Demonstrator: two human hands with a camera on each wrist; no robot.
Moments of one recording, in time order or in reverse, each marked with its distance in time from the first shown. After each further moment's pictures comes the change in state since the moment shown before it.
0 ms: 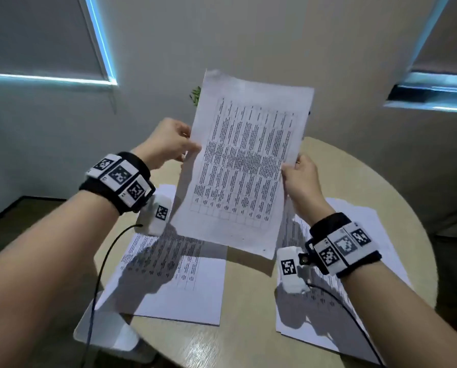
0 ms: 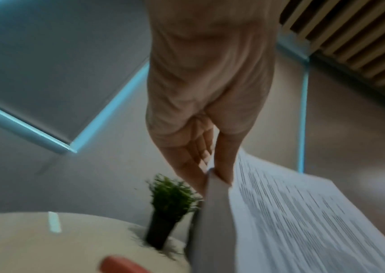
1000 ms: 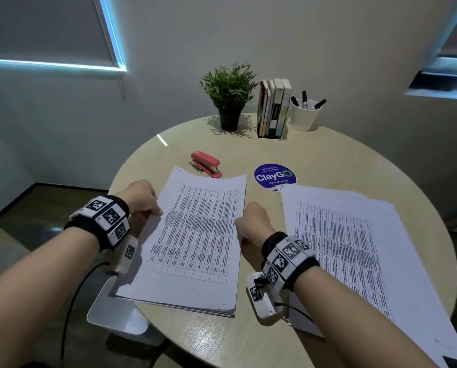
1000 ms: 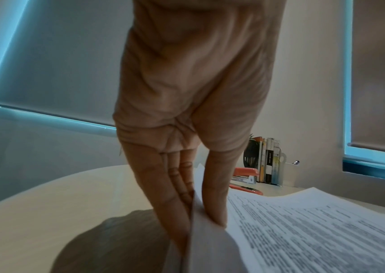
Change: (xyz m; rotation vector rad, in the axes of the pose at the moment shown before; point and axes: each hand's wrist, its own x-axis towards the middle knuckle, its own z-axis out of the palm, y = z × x) left_hand -0.041 -0.131 -0.013 0.509 -0.126 -0.532; right_hand -0.046 0.073 0.089 -0.623 -0.369 0.243
